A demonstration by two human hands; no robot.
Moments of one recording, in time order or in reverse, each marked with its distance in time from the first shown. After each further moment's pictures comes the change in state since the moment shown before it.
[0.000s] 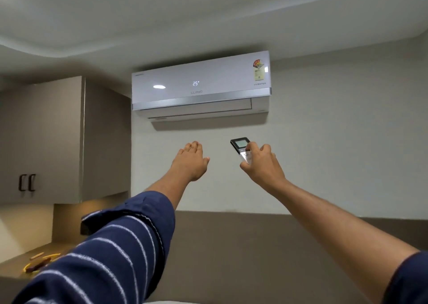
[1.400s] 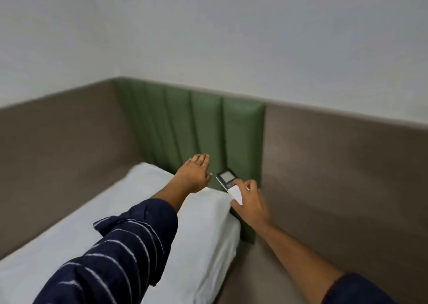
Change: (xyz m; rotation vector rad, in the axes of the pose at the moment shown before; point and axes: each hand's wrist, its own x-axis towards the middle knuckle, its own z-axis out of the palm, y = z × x) left_hand -0.283 0.835 0.214 -0.333 -0.389 1.328; right_hand -0.557 0.608 -0.239 -0.510 -0.067 1.079
